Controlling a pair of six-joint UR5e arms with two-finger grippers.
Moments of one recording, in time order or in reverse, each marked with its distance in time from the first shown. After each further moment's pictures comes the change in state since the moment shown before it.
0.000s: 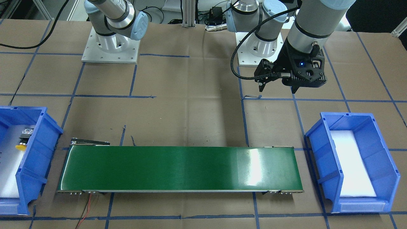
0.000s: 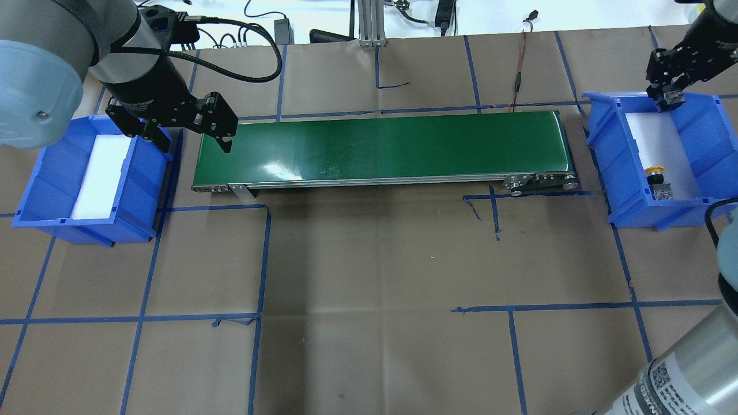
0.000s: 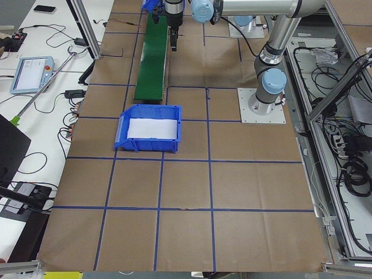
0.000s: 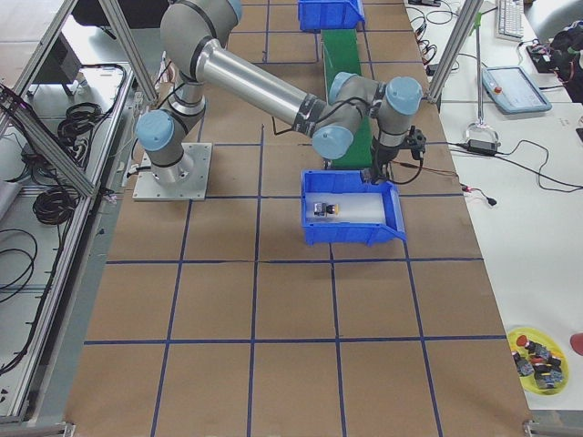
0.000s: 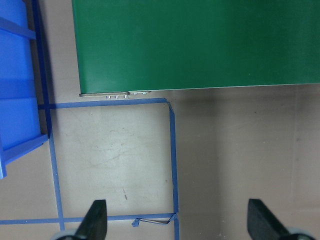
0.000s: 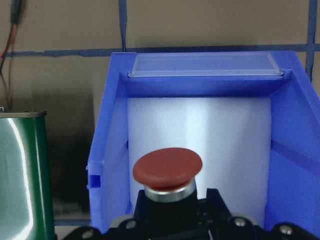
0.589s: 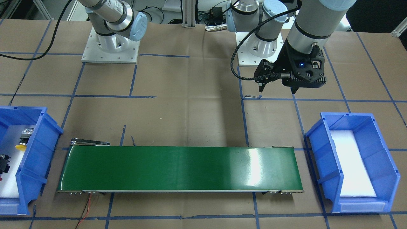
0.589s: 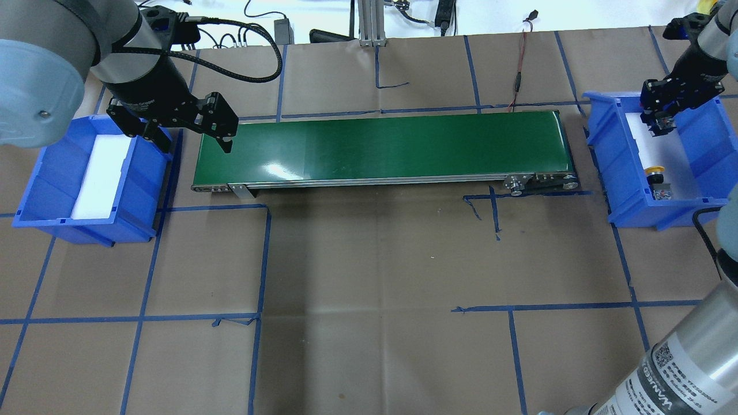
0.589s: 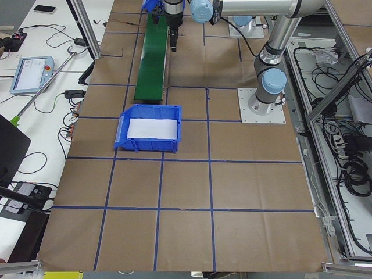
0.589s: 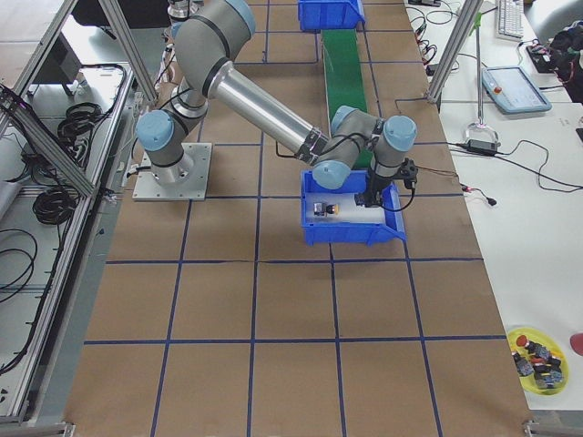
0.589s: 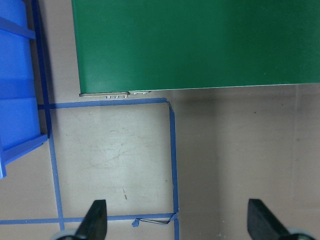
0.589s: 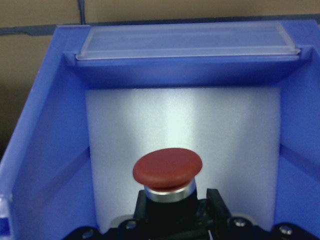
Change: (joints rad) left arm 0.000 -0.002 0.000 0.000 0.000 0.000; right arm -0.028 0.057 0.070 -0.089 -0.017 -0.009
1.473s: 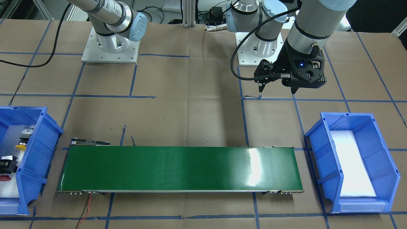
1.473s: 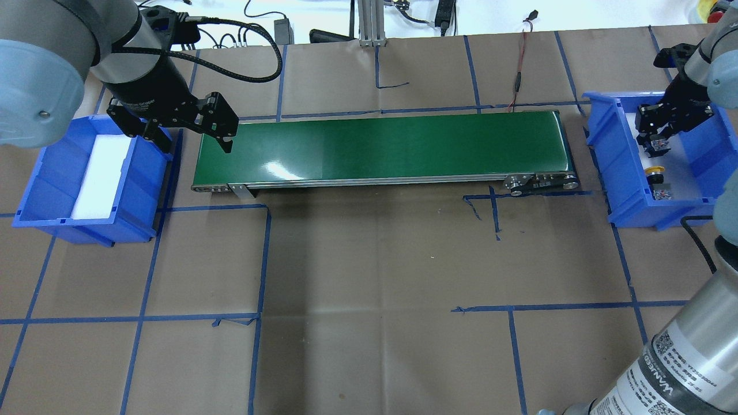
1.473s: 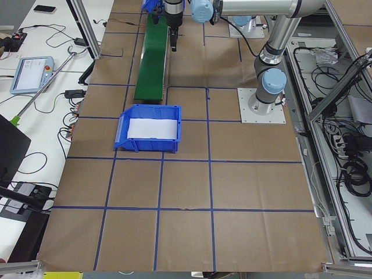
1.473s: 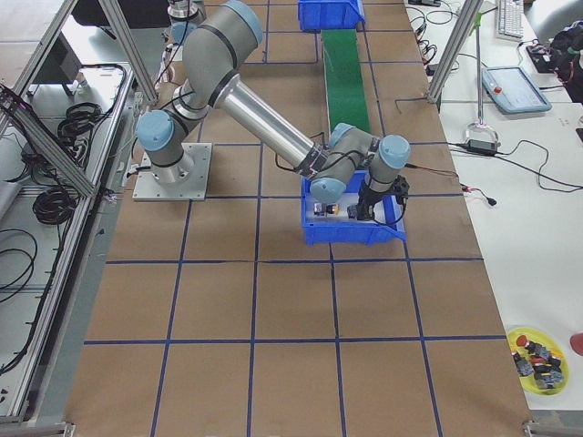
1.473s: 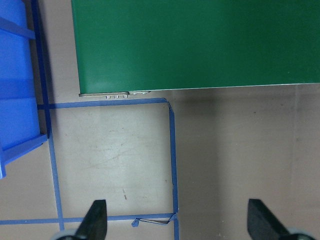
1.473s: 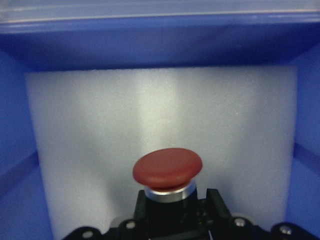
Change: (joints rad) left arm 0.000 0.000 0.000 0.000 -0.001 0.000; right arm -0.009 0.056 0.037 -0.062 -0.045 0.000
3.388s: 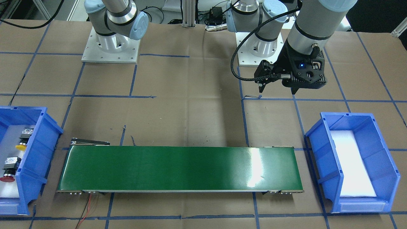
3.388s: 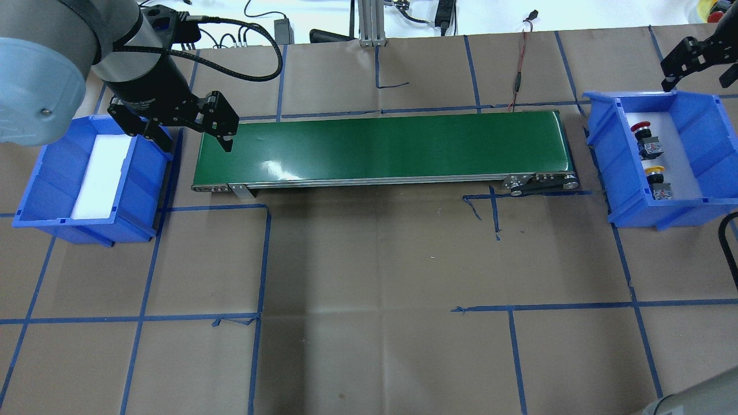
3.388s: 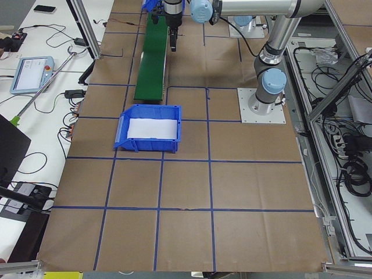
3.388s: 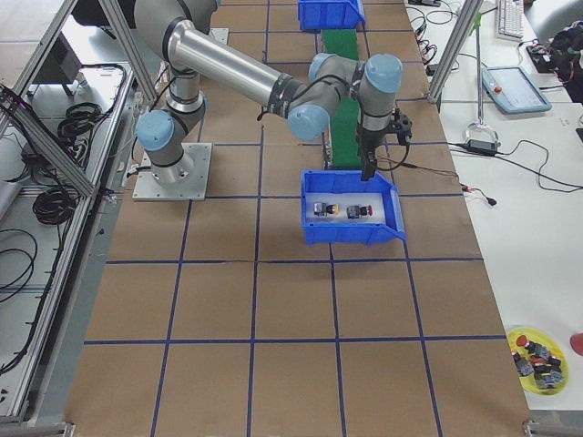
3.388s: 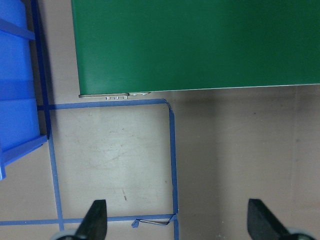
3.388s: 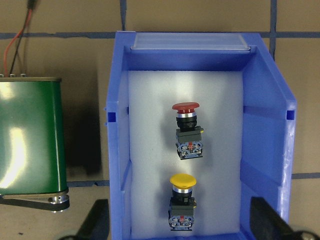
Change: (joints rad) left arm 0.000 -0.003 0.003 0.000 0.000 0.000; right arm 0.070 -0.340 0.002 0.166 0.016 0.022
